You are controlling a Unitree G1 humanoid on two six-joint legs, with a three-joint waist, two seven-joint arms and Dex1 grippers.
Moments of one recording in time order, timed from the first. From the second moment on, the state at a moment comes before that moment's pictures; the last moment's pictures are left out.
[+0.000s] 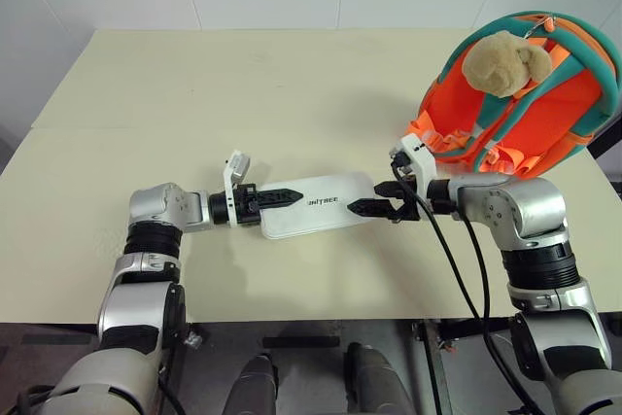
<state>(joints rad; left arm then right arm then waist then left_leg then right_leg) -0.88 0.41 0.16 0.68 -0.48 1.25 -1.07 -0.75 -0.52 0.07 -0.01 0.42 1.19 0.80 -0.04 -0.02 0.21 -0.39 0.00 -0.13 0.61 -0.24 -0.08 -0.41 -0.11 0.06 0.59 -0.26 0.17</state>
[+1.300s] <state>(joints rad) -0.77 0.61 0.22 0.41 -0.70 0.96 -1.22 -0.60 -0.74 -0.49 0.18 0.48 0.68 0.64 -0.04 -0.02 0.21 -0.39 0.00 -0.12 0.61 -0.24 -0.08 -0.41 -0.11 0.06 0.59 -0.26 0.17</state>
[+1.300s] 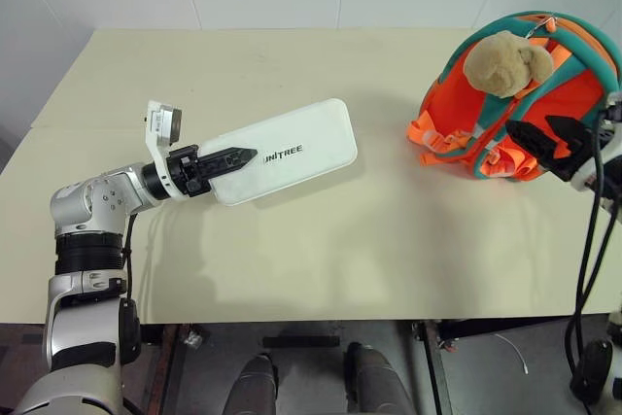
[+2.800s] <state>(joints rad) -0.82 0.86 0.25 0.65 -0.60 0.76 -1.29 -0.86 -0.49 -0.20 -0.06 1.01 1.16 0.88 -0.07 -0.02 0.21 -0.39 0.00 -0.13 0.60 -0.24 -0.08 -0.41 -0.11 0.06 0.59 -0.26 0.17</state>
